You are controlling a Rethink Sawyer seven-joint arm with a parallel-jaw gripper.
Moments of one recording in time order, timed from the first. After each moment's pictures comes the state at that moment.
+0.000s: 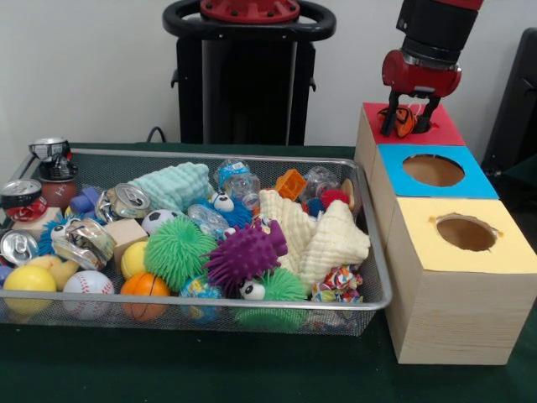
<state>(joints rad) 0.38 -0.68 -0.28 1.92 0.05 0.29 1.63</state>
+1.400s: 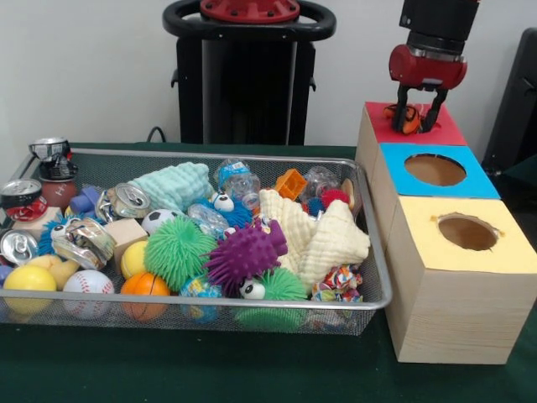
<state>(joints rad) 0.38 -0.73 -0.24 2.02 0.06 0.15 1.63</state>
